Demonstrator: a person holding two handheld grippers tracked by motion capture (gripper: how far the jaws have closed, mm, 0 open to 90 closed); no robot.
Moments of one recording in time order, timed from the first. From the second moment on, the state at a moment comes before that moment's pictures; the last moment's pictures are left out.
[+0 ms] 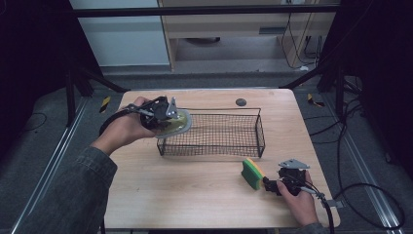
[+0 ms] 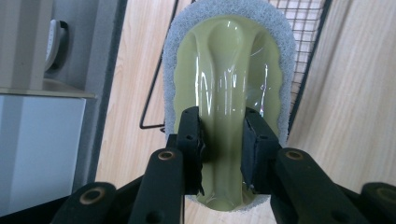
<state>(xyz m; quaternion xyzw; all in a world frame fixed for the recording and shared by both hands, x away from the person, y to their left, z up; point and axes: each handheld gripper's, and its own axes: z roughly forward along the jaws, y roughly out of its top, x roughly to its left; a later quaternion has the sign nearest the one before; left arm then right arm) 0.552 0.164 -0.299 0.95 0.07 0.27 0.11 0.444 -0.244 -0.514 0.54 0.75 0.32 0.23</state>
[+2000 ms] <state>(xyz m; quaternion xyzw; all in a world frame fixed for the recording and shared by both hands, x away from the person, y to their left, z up) 0.582 0.120 -0.359 0.95 0.02 0.29 0.06 0.445 -0.244 -0.514 0.53 0.75 0.32 0.23</state>
